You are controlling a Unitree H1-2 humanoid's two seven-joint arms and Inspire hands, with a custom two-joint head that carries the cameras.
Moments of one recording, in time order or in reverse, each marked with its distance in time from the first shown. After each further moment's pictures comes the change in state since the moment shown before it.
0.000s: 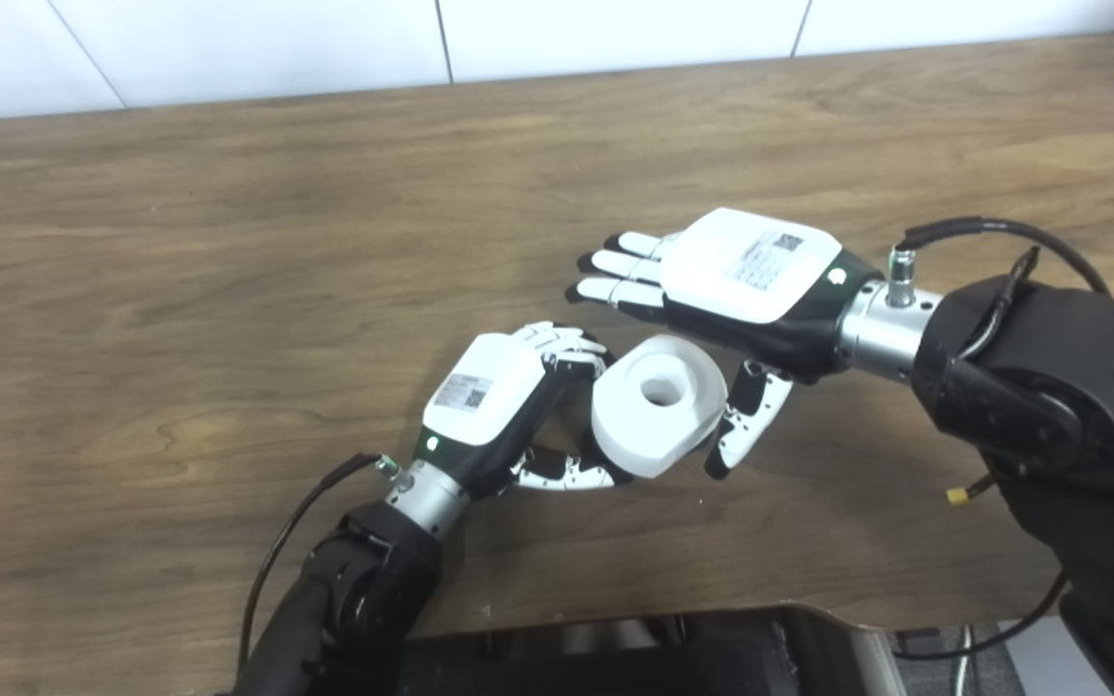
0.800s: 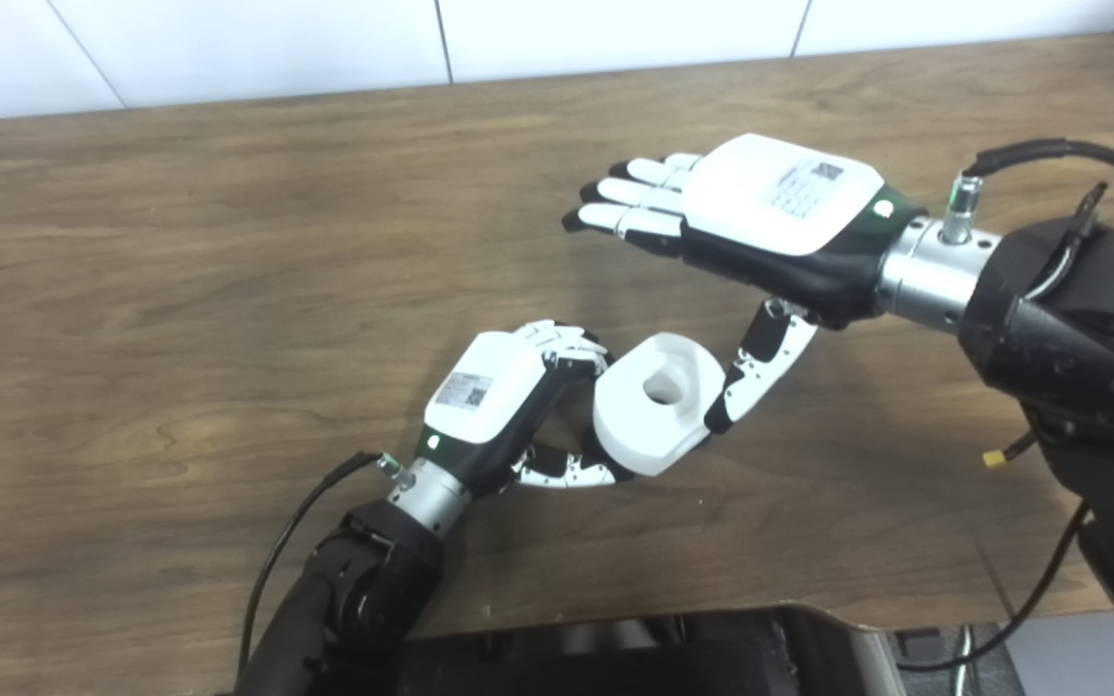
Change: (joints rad) left arm -0.004 -0.004 0.005 0.009 -0.007 -0.001 0.007; right arm -0.116 -0.063 -0.014 -0.059 0.078 0.186 0.000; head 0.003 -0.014
